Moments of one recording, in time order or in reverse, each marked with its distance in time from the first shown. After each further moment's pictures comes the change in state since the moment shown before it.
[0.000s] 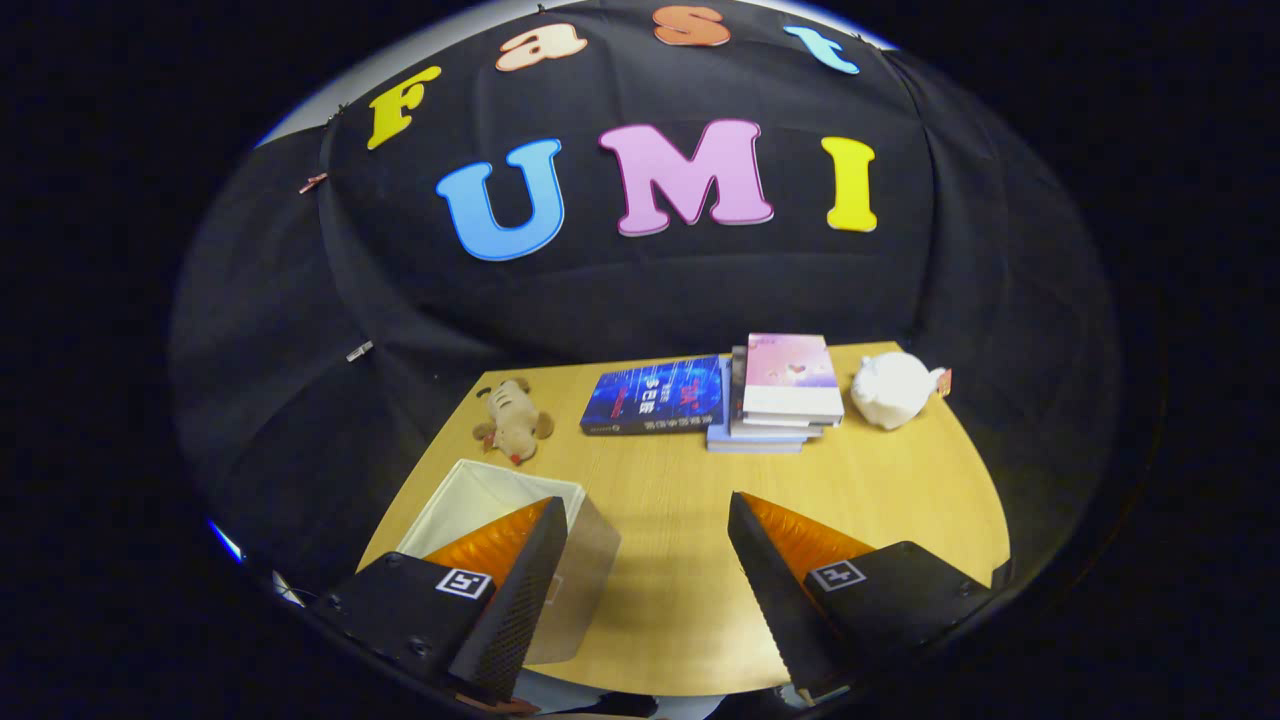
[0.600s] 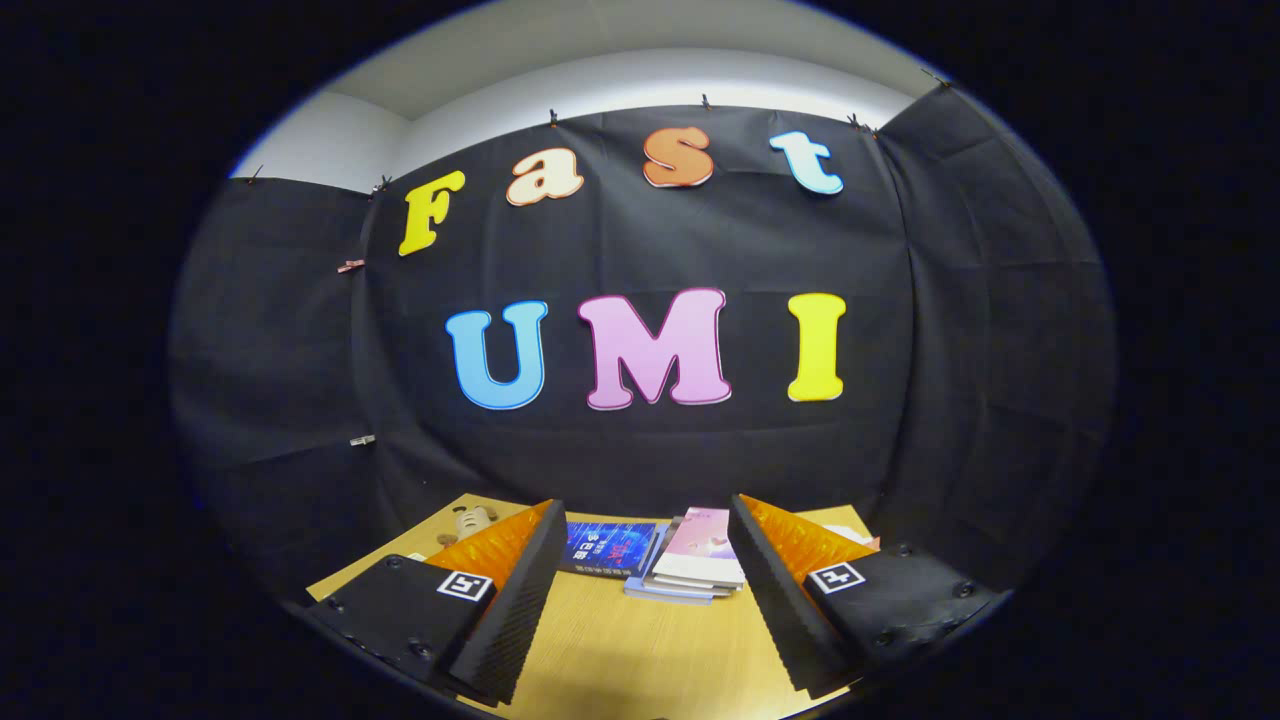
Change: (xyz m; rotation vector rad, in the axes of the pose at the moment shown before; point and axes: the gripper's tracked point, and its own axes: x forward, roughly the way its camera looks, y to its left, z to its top) arm -0.064 -0.115 0.139 -0.114 -0.466 0.052
